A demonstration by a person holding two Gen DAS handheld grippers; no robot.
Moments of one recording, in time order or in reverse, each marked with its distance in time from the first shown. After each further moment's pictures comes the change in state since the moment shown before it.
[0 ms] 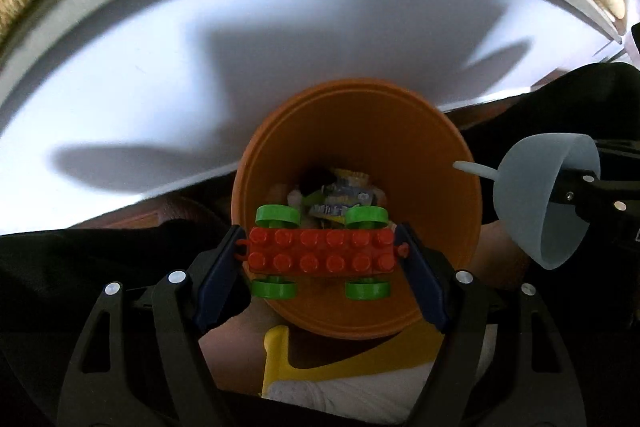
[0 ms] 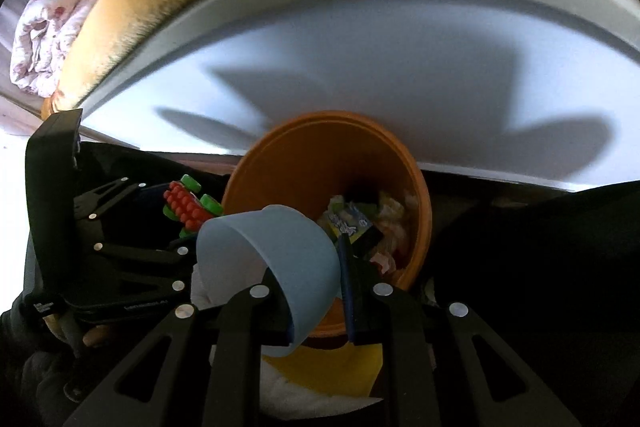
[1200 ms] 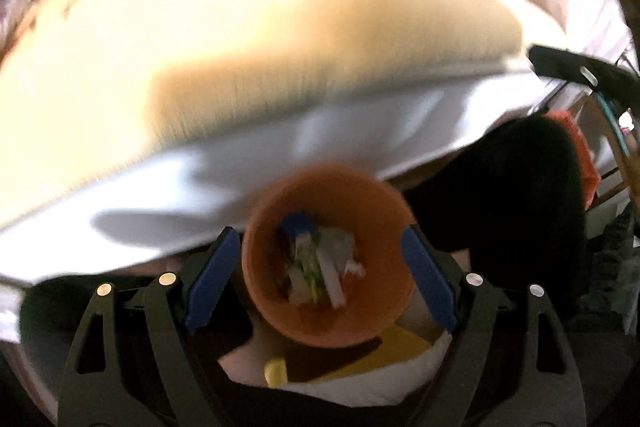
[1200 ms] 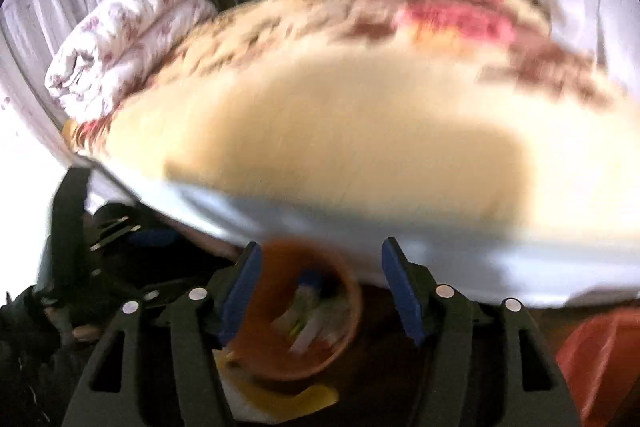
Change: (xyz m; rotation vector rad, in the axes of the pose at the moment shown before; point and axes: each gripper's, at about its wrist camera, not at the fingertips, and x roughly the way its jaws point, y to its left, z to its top) left arm -0.115 -0.006 0.011 0.072 -0.259 -0.083; right arm -0.164 0.009 0.049 -0.186 -0.357 -0.106
